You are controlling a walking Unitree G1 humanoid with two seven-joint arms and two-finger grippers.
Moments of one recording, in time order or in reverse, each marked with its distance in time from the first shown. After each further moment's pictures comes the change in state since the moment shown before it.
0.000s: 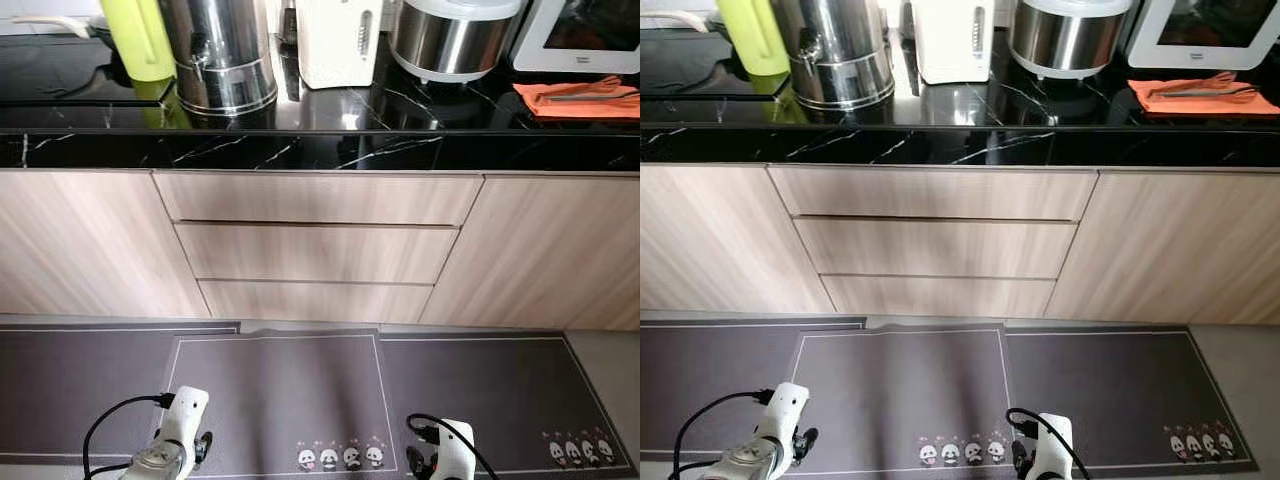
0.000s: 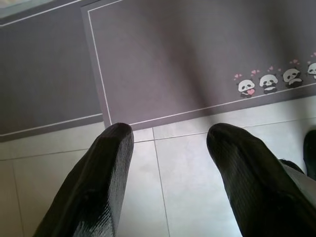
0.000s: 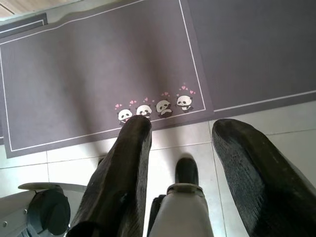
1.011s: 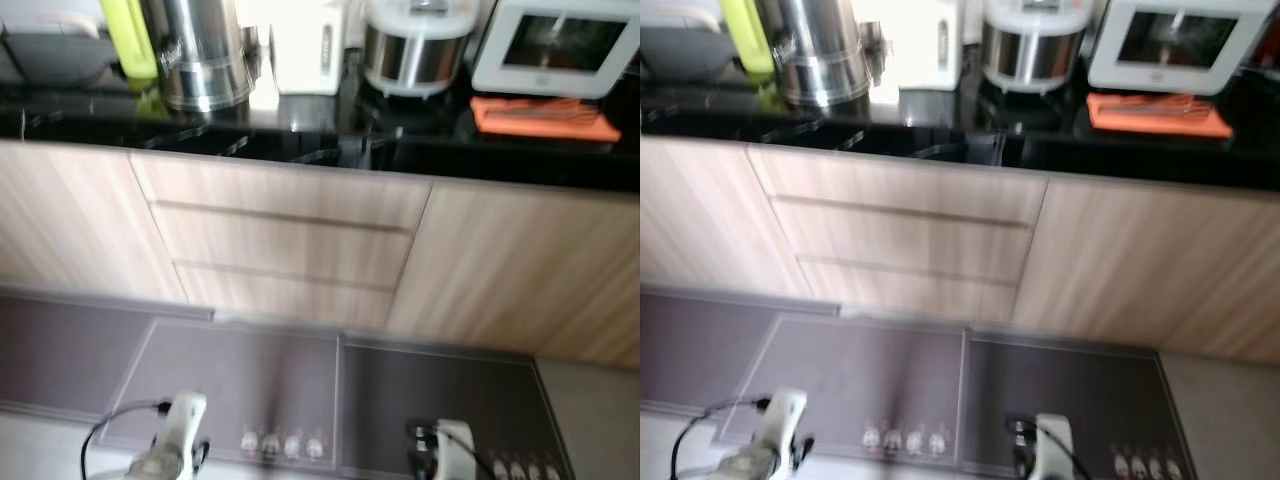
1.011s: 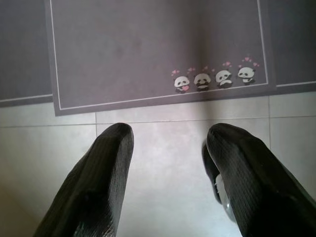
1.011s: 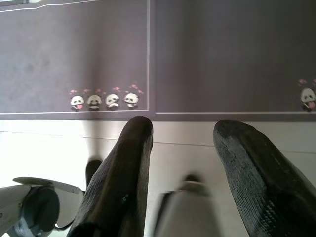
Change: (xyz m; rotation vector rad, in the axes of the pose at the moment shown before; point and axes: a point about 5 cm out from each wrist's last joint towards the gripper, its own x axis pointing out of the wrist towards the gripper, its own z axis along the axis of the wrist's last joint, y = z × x) left arm 0.000 0.001 -0.001 -0.009 0.006 0.004; right arm -0.001 -0.001 -0.002 -0.073 0.015 0.032
